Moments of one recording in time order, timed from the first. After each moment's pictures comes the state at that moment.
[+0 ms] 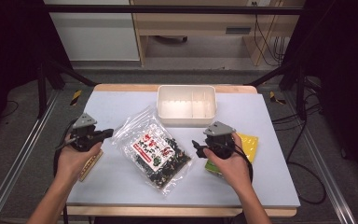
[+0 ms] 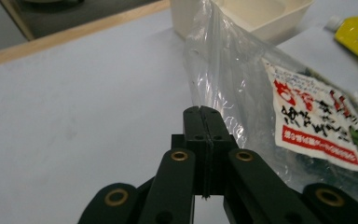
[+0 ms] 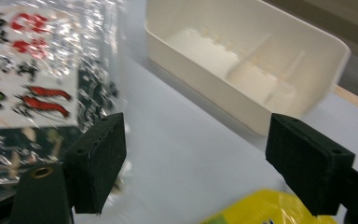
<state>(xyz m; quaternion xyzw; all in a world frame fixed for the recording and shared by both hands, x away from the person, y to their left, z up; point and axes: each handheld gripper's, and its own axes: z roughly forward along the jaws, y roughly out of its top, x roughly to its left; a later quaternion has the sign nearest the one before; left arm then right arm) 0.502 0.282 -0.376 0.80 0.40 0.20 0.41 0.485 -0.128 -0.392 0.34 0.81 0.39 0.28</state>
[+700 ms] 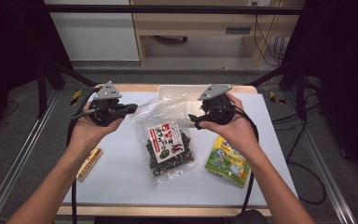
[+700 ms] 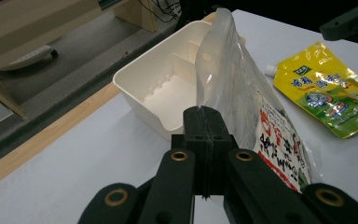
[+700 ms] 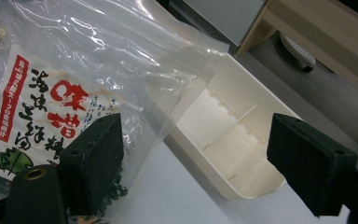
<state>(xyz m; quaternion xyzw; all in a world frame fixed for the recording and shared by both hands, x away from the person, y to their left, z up) 0.514 0.204 -0.280 0.83 0.28 0.22 0.42 0.526 -0.122 -0.293 0.27 0.85 0.37 0.28</state>
